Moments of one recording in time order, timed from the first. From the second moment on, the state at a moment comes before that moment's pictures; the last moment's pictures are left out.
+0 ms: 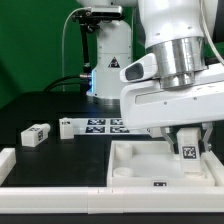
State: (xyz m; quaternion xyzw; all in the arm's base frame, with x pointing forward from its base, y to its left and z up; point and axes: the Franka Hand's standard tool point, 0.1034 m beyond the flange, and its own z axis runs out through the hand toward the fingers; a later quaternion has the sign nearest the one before) arm 0.610 0.106 0.065 -0.94 0.30 -0.11 0.11
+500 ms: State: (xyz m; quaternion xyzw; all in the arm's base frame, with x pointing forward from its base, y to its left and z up) arm 0.606 0.111 0.062 -0.79 0.59 -0.07 0.14
